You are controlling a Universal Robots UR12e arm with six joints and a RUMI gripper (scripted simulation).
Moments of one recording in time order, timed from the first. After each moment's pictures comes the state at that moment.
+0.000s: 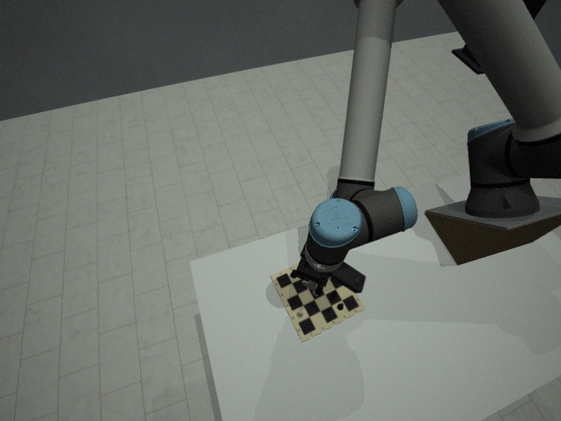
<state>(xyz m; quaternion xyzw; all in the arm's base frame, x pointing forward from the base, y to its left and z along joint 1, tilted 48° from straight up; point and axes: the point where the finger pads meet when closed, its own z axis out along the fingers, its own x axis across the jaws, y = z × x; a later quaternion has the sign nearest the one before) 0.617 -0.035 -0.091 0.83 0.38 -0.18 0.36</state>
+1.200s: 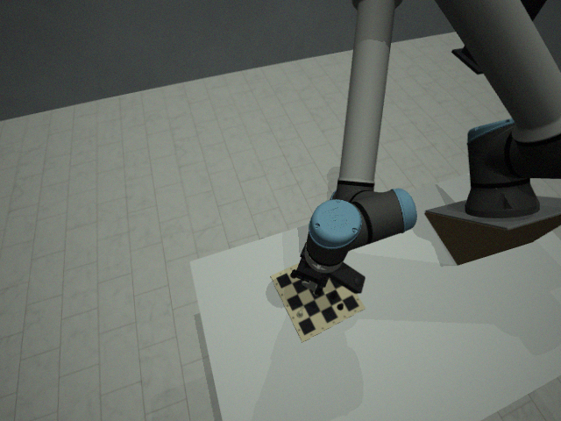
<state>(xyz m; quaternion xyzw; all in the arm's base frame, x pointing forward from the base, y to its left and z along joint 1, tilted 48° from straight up) 0.617 -0.039 -0.094 0.83 0.38 -0.18 0.36</state>
